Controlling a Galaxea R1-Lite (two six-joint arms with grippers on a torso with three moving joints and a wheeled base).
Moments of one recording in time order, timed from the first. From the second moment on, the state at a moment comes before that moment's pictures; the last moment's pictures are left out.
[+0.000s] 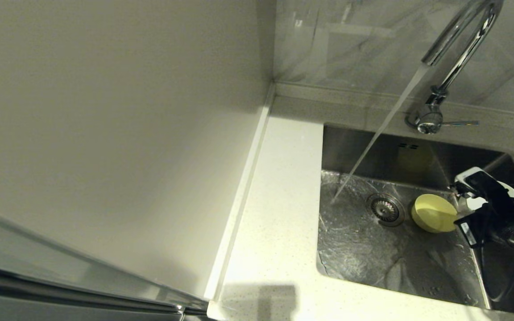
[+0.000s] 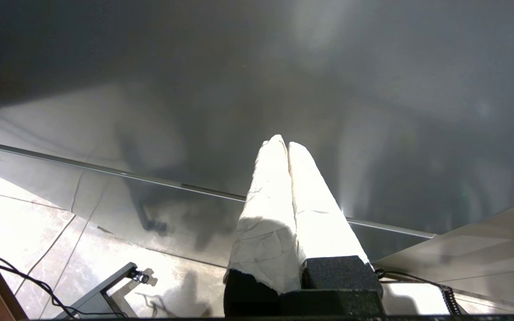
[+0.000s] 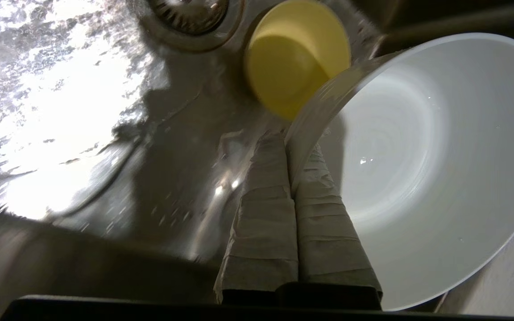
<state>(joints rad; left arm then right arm) 0.00 0.00 0.00 0.00 0.01 -0.02 -0.10 1.65 -0.64 -0.47 -0.19 -0.50</state>
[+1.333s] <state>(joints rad) 0.00 0.00 0.00 0.00 0.02 -0.02 -0.04 2.21 -0.59 -0.94 -0.26 -0.51</state>
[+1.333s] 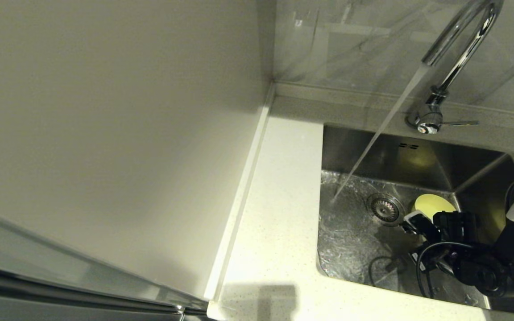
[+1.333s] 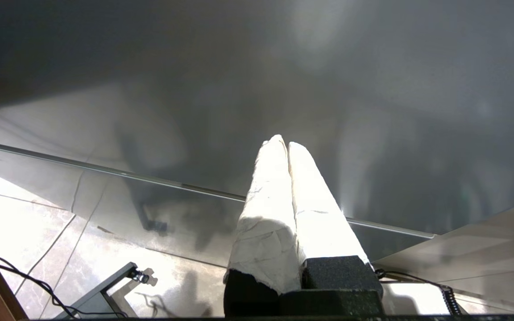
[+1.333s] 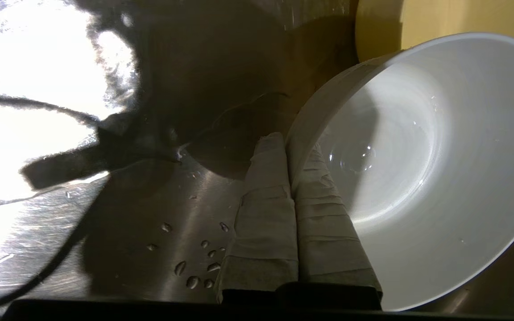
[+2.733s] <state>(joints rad) 0.00 0.00 0.00 0.00 0.02 -0.02 -0.08 1.84 -0.50 -0.86 -0.24 -0.43</state>
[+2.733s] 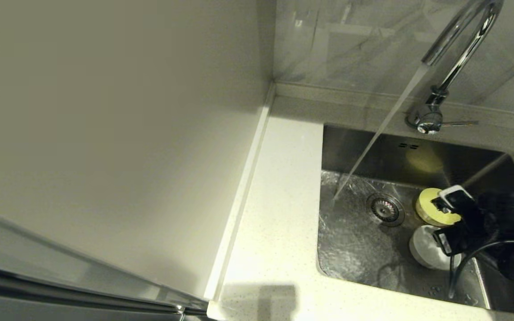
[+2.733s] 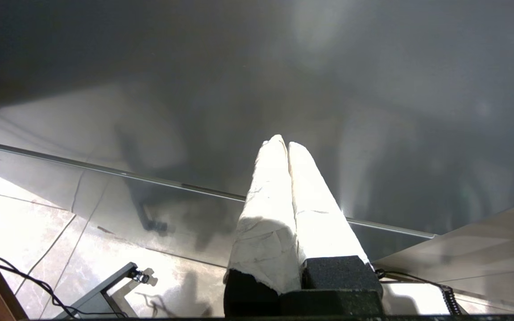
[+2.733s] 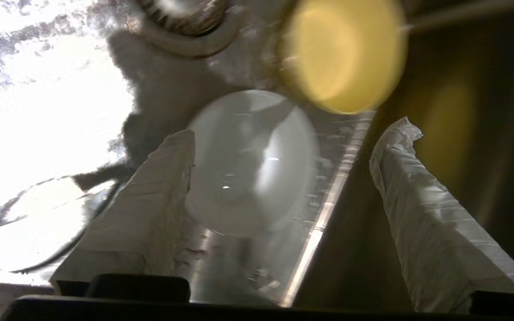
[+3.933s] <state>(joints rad) 0.00 0.00 0.00 0.00 0.02 -0.02 -0.23 1.62 -0.70 -0.38 -0.14 -0.18</state>
